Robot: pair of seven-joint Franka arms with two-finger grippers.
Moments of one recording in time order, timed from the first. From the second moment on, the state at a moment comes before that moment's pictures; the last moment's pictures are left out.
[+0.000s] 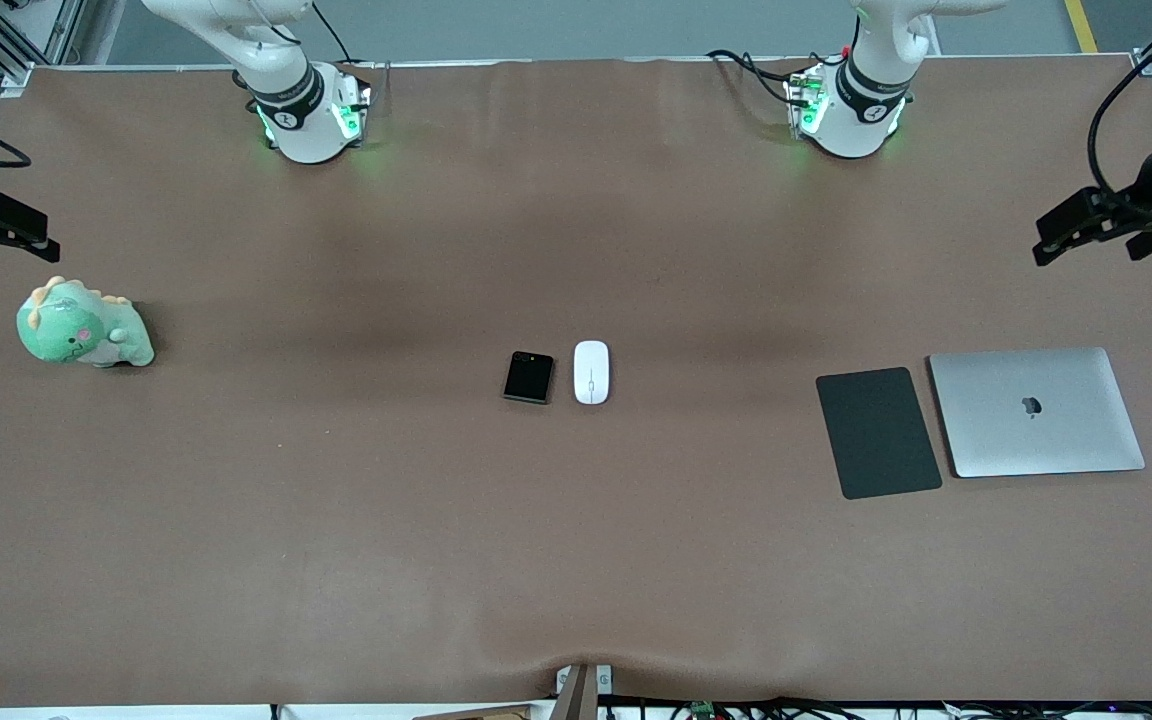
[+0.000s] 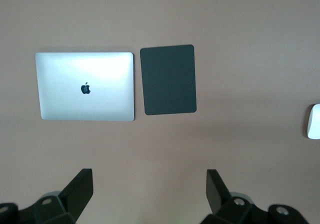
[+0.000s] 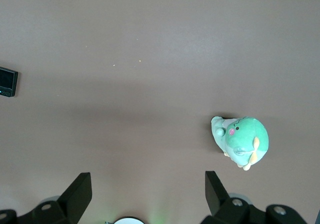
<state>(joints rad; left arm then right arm) -0.04 0.01 -0.03 -1.54 0.01 1.53 -0.10 -0.05 0.05 -0.02 -1.44 -0.01 1.41 -0.21</state>
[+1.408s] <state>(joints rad) -0.58 0.55 -0.10 -1.68 0.01 2.23 -0.70 -0.05 0.15 -0.02 -1.44 -0.01 1.42 -0.22</state>
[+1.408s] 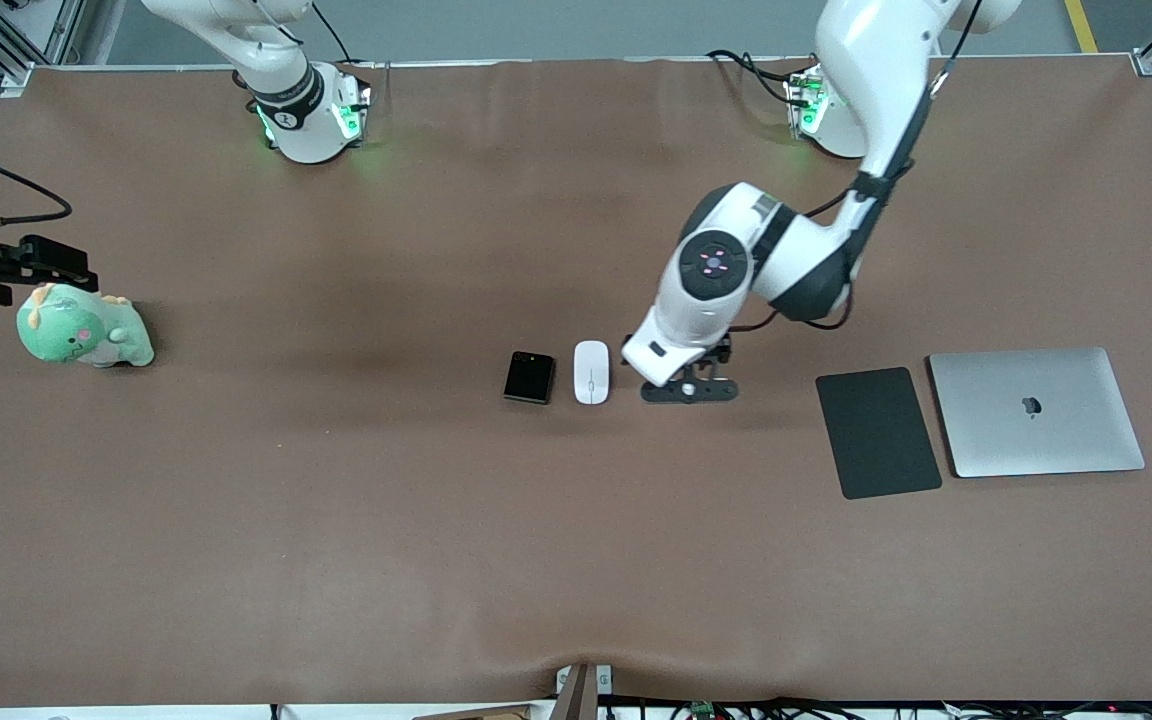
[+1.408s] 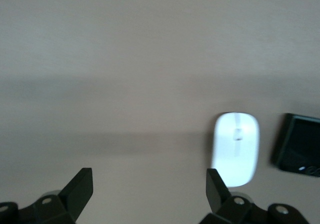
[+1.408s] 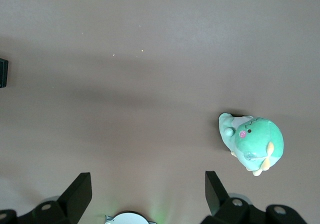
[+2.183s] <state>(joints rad) -0.70 0.77 -0.10 -1.55 0.01 2.37 -0.82 -0.02 0.25 -0.02 -1.45 -0.01 1.45 -0.22</state>
